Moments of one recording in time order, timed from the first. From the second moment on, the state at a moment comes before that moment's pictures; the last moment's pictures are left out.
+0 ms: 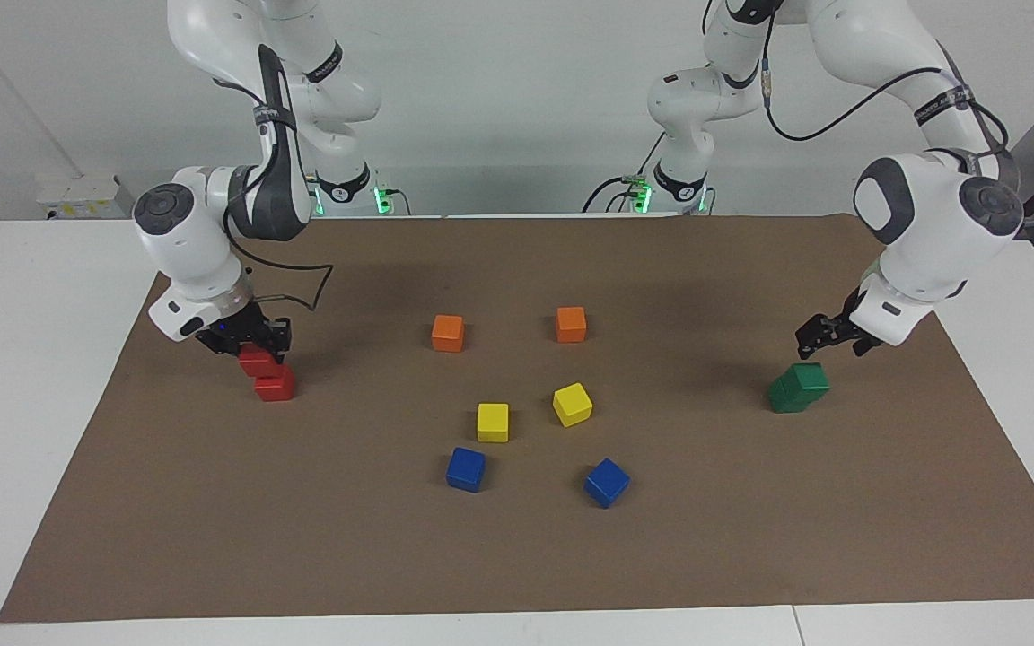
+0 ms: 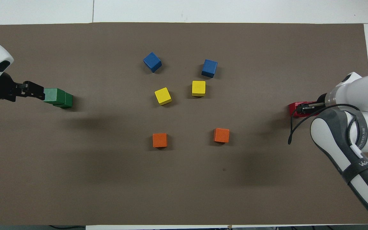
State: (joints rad) left arm 0.13 0.14 -0.10 -1.72 0.01 1.79 0.06; right arm -0.11 0.10 0.03 -2.15 -0.02 2.26 -0.09
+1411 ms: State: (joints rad) left arm 0.09 0.00 -0.11 -1.73 0.01 1.65 0.02; right arm -0.10 0.13 0.03 -2.15 -0.02 2.30 -0.10
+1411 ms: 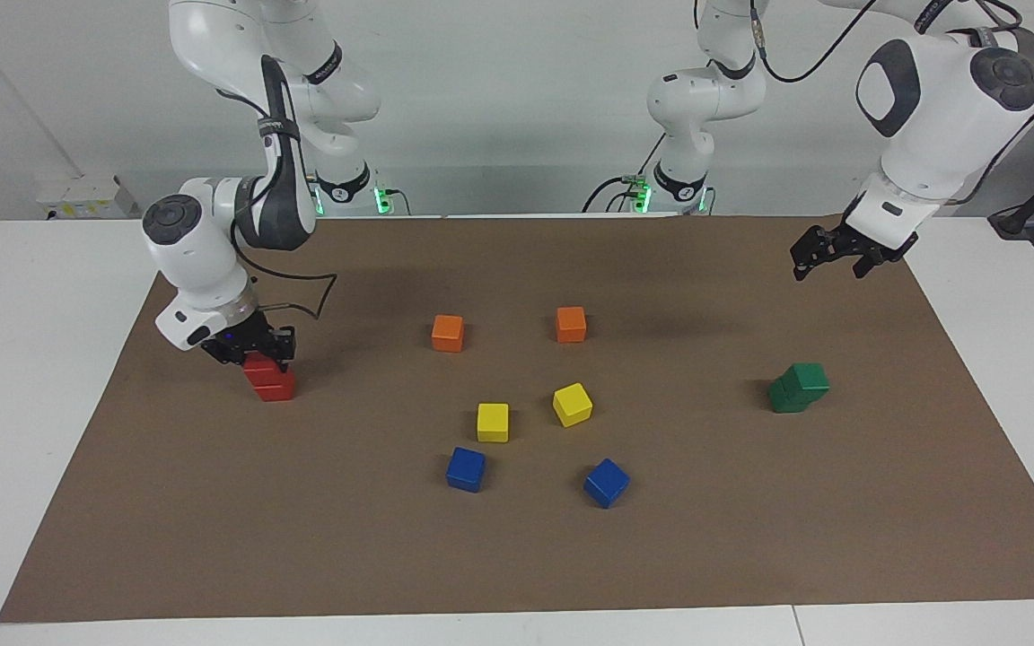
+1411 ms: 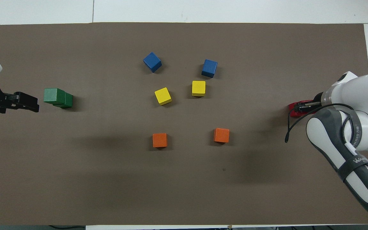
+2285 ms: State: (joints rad) left arm 0.03 0.00 -0.06 -1.73 0.00 1.64 -0.01; right arm -0.10 0.13 0.03 -2.15 -0.02 2.30 -0.10
